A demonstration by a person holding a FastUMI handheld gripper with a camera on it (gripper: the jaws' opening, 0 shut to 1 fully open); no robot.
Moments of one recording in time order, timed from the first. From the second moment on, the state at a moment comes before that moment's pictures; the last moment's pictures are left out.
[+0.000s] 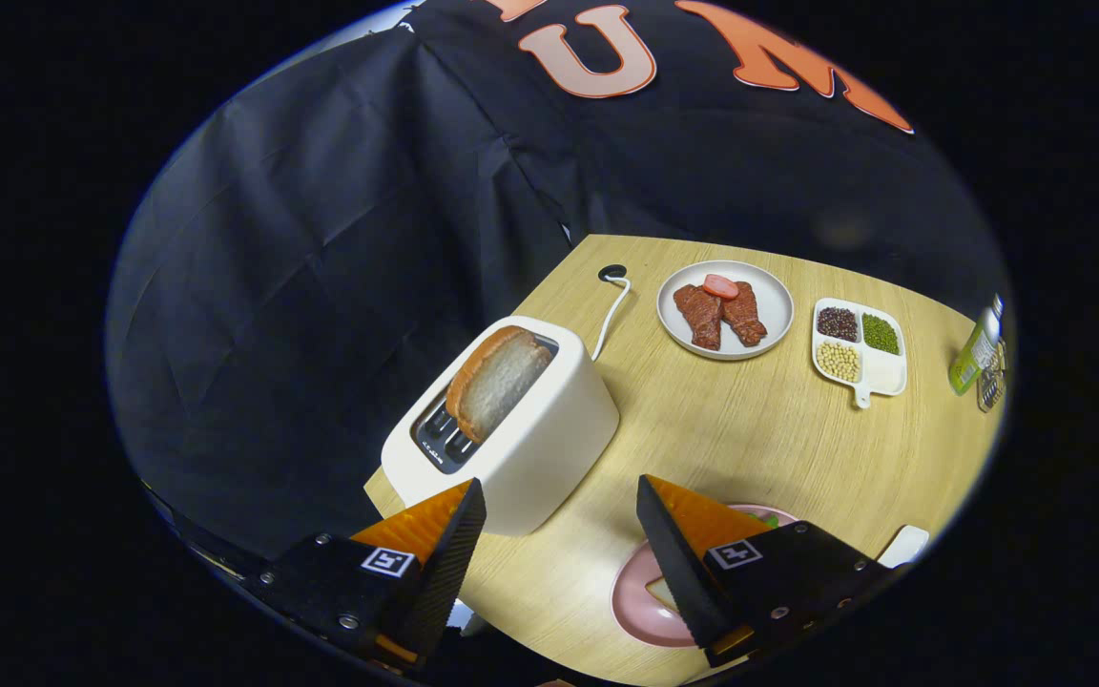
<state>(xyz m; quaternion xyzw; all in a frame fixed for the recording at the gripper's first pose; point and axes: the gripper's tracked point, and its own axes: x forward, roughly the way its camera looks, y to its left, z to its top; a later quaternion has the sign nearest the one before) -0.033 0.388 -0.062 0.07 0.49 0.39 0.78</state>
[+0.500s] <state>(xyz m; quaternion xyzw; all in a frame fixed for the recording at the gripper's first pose) -0.002 0.469 -0.048 0.09 0.52 0.38 0.76</state>
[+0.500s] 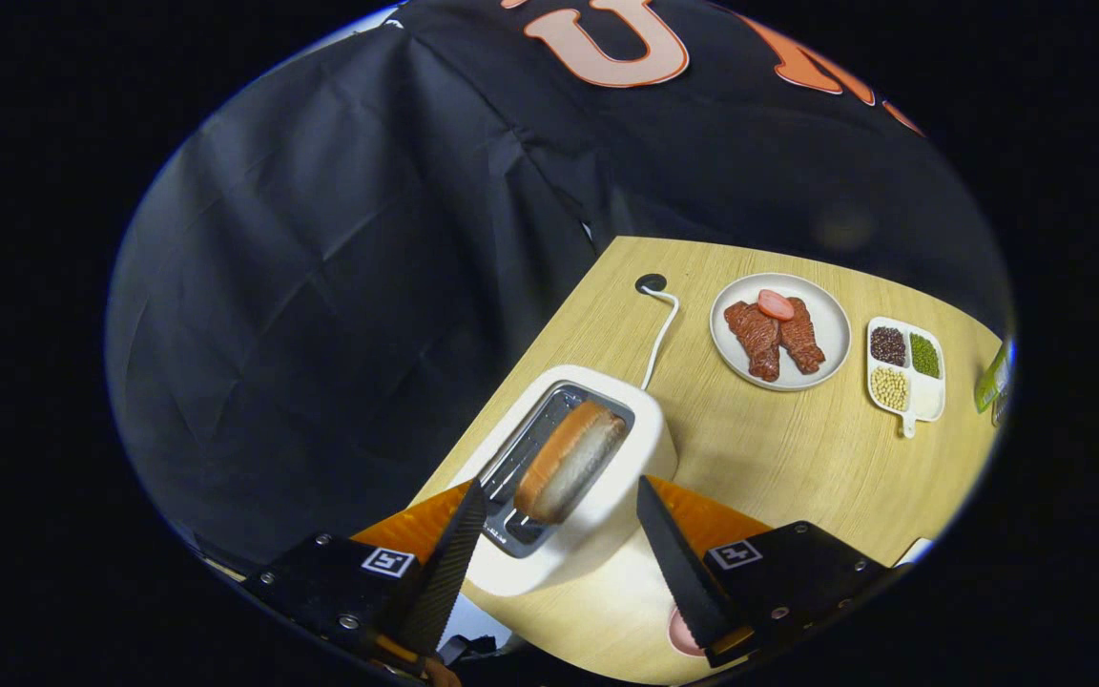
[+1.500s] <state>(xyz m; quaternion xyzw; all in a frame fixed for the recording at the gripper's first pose) 0.011 0.489 -0.086 0.08 0.58 0.34 0.74</state>
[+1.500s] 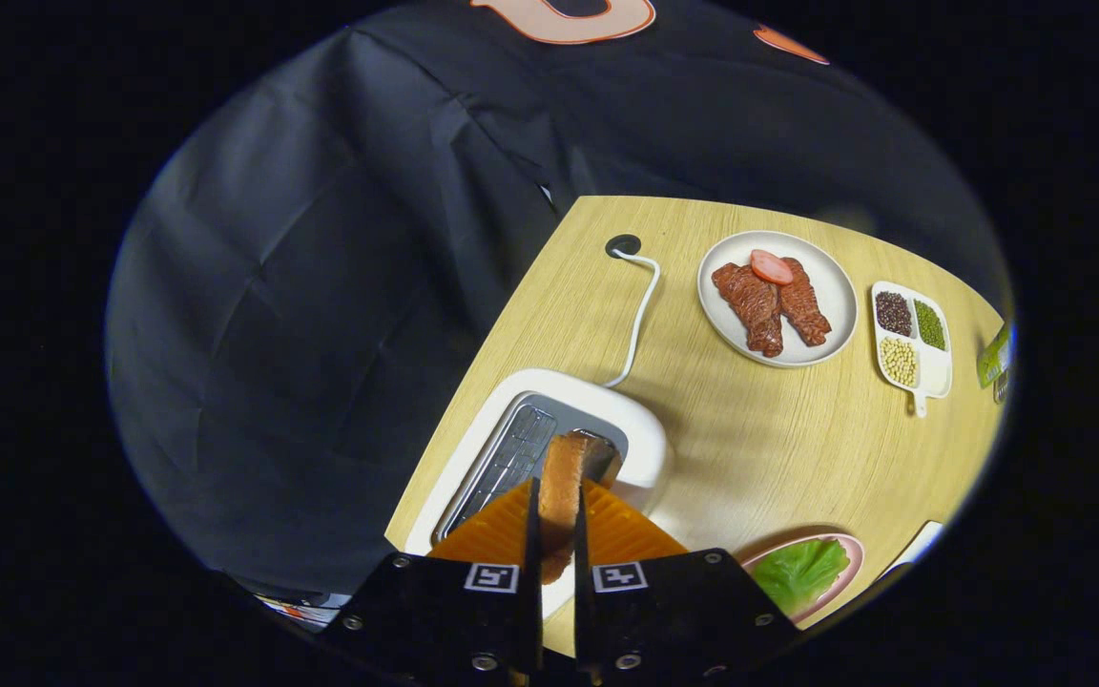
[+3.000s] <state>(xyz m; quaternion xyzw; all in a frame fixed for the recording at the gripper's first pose) -0.037 0.348 -0.016 0.22 0.45 0.40 0.76</state>
